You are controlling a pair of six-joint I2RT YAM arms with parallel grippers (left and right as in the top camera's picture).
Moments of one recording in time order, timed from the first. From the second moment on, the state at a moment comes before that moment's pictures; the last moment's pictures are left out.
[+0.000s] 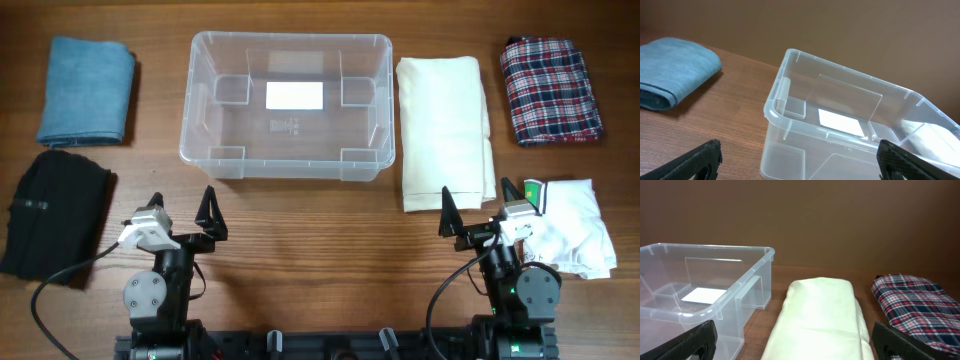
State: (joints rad) left arm 0.06 0.01 0.01 -0.07 0.08 -0.34; right arm -0.03 0.02 0.01 0.01 -0.18 0.01
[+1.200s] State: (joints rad) left arm 0.06 0.01 0.01 -0.07 0.08 -0.34; right arm -0.03 0.87 0.93 -0.36 -0.31 0.06
